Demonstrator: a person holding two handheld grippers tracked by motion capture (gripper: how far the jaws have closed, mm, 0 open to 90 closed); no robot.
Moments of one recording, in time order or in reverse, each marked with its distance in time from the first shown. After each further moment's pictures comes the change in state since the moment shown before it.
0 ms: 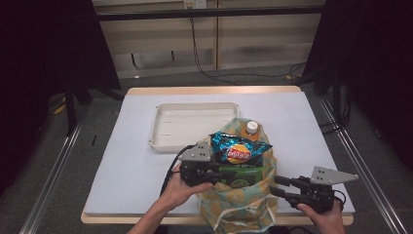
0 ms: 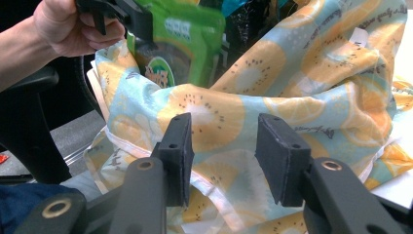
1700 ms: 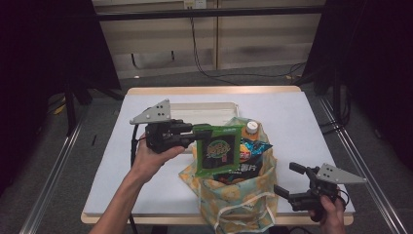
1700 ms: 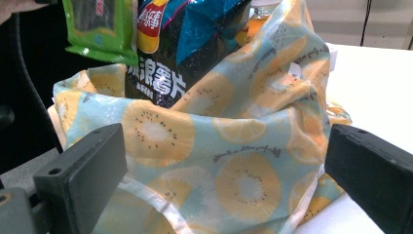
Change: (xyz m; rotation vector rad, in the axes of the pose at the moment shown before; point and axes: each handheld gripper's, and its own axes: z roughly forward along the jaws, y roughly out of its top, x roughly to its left) left arm 0.022 0.075 -0.093 -0.183 0.091 0.061; right arm -0.003 0.002 -0.003 -0.130 -0.138 0.020
